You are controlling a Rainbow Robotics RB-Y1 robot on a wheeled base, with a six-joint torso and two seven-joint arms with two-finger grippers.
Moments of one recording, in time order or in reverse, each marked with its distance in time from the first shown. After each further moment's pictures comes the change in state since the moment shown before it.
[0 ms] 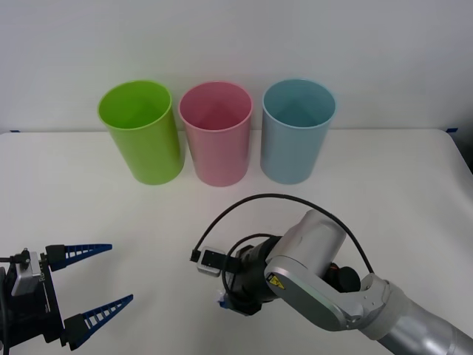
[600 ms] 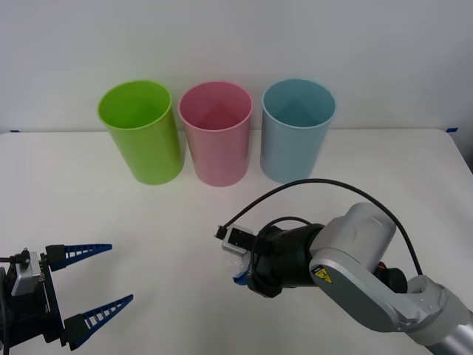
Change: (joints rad) right arm 0.092 -0.136 -0.126 -0.193 -0.077 0.091 0.029; left arm 0.000 0.000 0.000 0.000 0.000 0.000 0.000
